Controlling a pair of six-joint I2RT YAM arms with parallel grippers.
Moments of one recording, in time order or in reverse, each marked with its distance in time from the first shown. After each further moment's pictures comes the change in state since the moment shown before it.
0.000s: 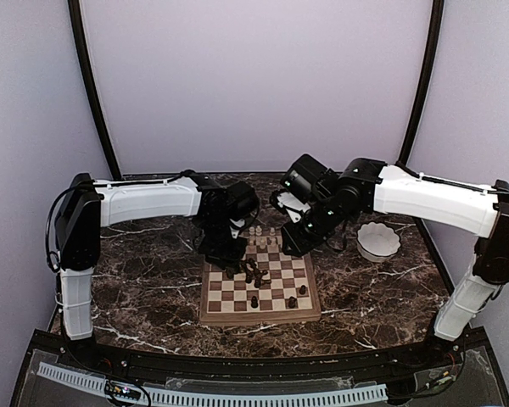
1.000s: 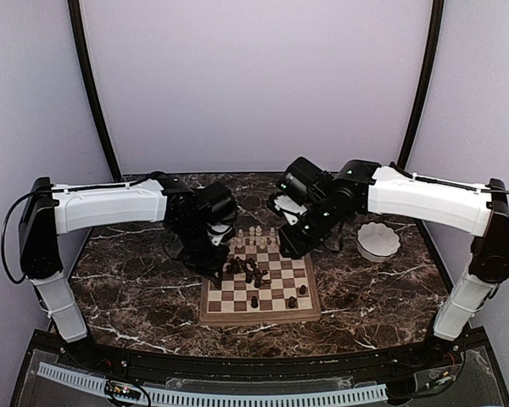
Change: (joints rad) left arm 0.001 -0.224 -0.214 0.015 0.116 0.083; right arm 0.000 0.028 0.005 0.000 -0.011 -0.011
